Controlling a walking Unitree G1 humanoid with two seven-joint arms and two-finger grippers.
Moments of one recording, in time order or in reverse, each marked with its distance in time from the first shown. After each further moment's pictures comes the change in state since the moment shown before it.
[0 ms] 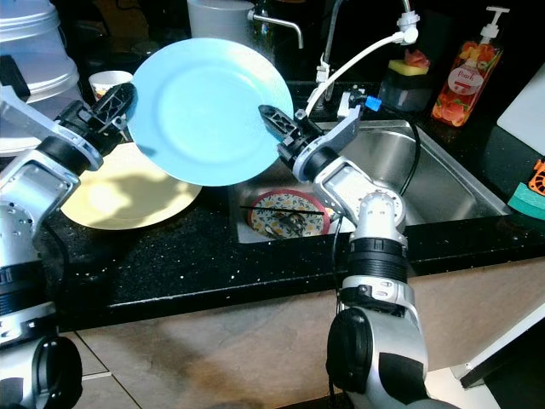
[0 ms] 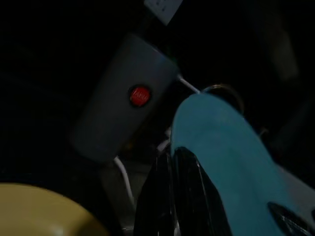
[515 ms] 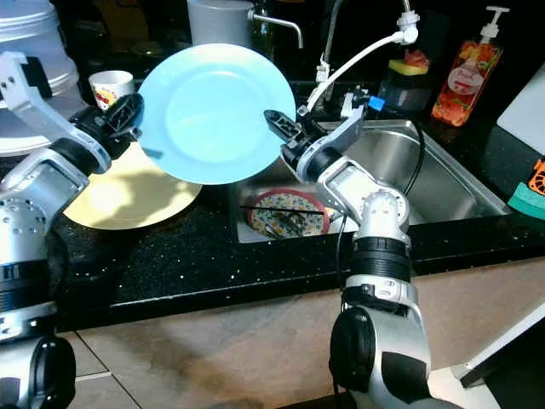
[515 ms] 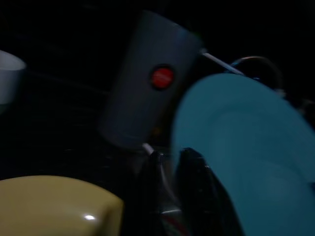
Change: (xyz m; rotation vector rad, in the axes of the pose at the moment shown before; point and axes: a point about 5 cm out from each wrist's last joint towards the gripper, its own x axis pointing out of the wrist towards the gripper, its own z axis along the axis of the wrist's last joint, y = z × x) left arm 0.007 0.010 -0.011 0.150 0.064 0.125; right arm -0.001 -0.007 0.005 0.001 -0.047 -0.052
